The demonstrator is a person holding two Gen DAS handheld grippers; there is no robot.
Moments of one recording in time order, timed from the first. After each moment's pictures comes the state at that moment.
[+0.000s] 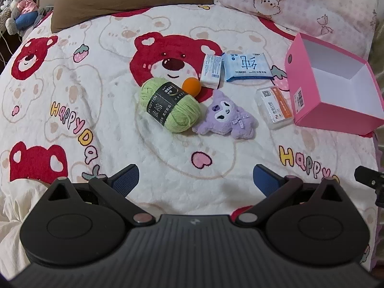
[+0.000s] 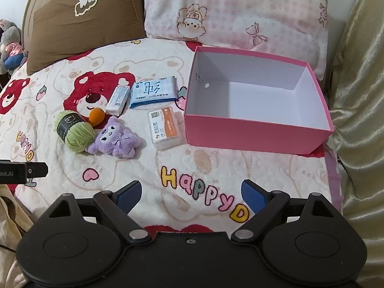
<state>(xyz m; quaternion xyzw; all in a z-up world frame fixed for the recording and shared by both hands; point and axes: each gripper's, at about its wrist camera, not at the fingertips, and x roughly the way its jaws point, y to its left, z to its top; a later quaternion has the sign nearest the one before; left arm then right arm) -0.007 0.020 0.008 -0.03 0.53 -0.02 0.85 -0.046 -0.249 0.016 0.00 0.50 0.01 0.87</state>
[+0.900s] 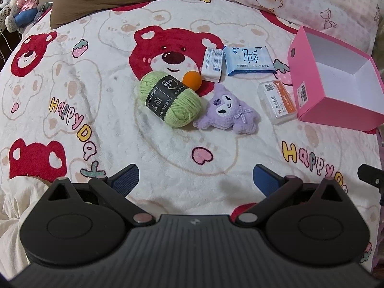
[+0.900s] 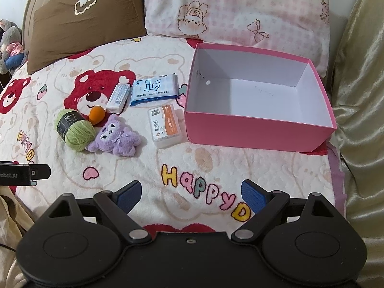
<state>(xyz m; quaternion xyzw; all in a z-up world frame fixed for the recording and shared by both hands) -0.004 0.014 -0.003 -0.03 0.55 -0.01 0.84 -0.045 -0.250 0.012 0.00 0.50 0.02 0.87</state>
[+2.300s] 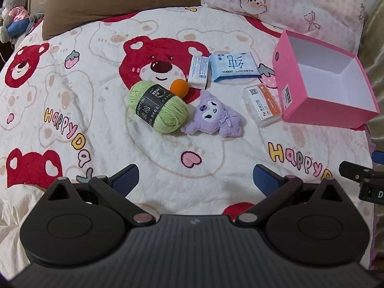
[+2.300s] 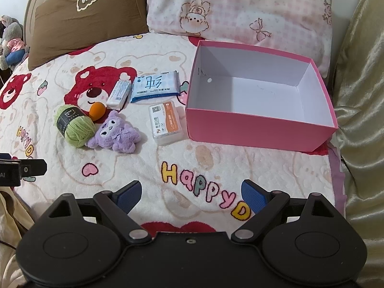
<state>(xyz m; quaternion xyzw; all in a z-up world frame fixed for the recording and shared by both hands) -0.014 0.005 0.011 -0.02 0.53 -0.04 0.85 -0.044 -0.249 0.008 -0.01 0.50 0.02 0.87</state>
